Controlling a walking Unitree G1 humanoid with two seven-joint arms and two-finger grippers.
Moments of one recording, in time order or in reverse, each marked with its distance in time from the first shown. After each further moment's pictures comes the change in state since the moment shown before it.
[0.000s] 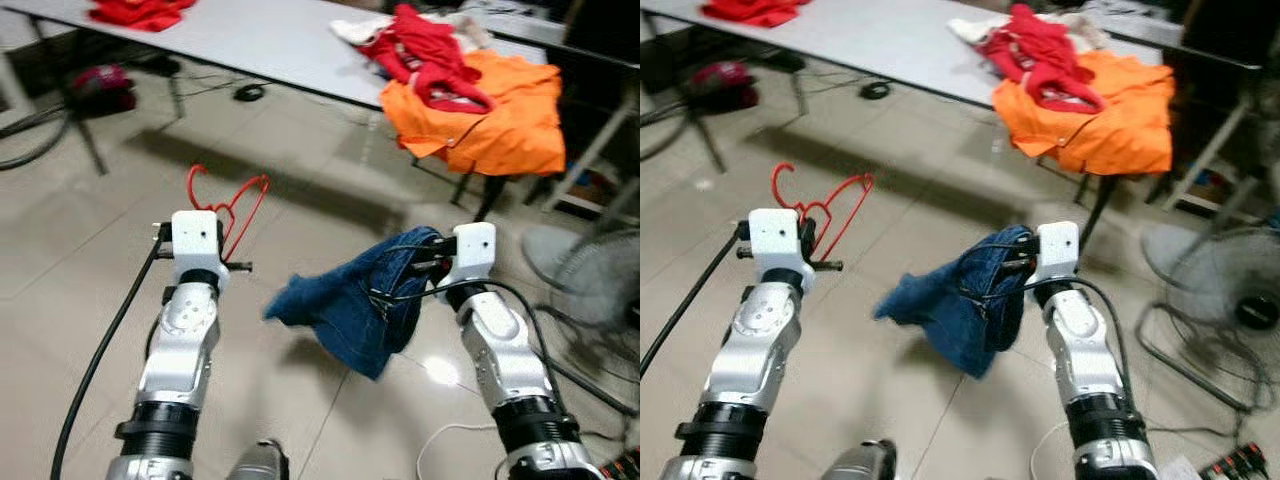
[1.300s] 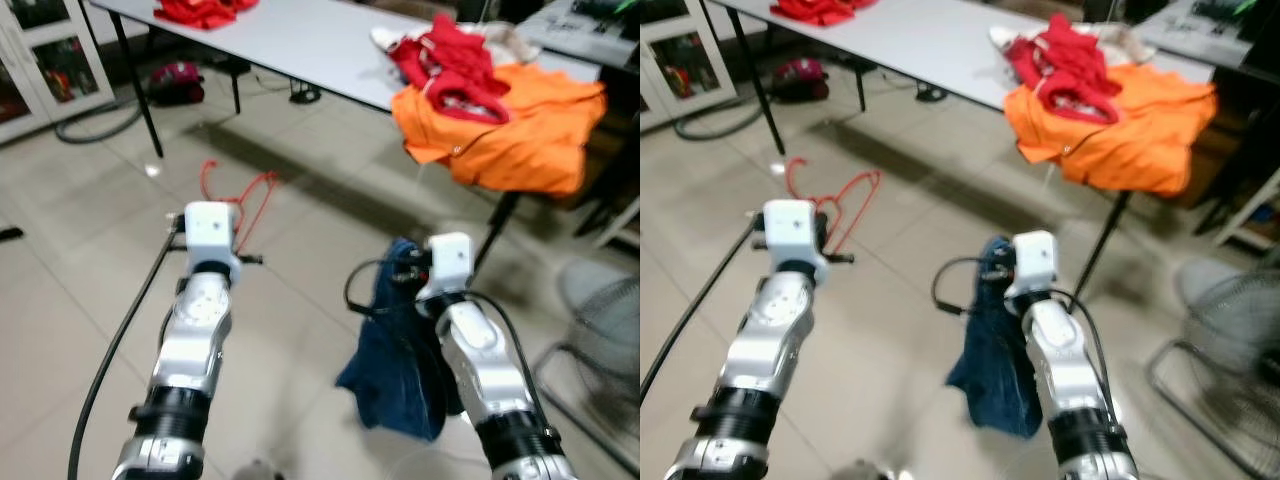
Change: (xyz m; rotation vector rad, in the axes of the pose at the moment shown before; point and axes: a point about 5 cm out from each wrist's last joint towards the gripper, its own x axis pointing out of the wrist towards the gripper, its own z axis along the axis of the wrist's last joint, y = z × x) left arm 0.011 -0.010 0.000 -0.013 0.020 -0.011; right arm -0.005 0.024 -0.010 -0.011 0.026 0.038
